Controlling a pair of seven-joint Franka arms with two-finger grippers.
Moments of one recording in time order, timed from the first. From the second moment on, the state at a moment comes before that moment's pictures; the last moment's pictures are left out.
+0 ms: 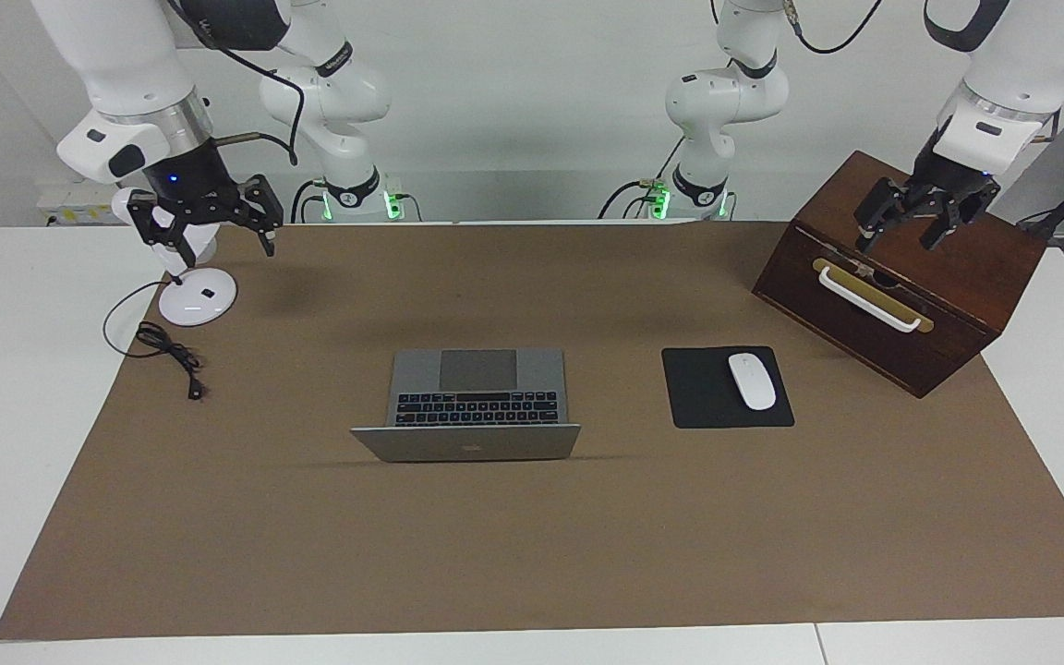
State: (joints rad) left arm 0.09 -0.03 -0.07 -1.57 -0.04 1.60 0.01; right arm 0.00 -0.04 0.02 -1.61 -0.01 1.64 -0.16
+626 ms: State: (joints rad) left arm 0.09 -0.03 -0.07 -1.57 -0.03 1.59 0.01; right arm -0.02 -0.04 0.01 -1.61 -0.01 1.64 -0.08
